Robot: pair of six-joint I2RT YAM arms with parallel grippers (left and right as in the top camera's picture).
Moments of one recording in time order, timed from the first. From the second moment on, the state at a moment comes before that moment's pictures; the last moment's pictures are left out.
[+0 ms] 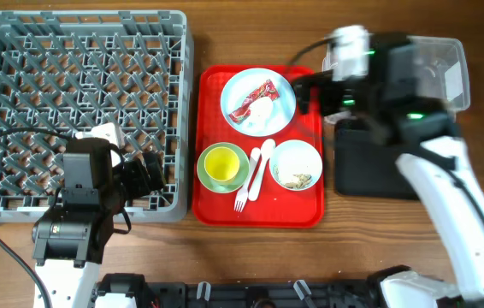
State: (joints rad) left arm -0.06 0.86 0.82 -0.86 0.02 -0.33; right arm 0.33 1.43 1.31 -0.61 -0.20 0.11
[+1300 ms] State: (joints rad) left arm -0.06 0.86 0.82 -0.86 0.02 -0.33; right arm 0.14 1.66 1.33 -0.48 0.27 0.48
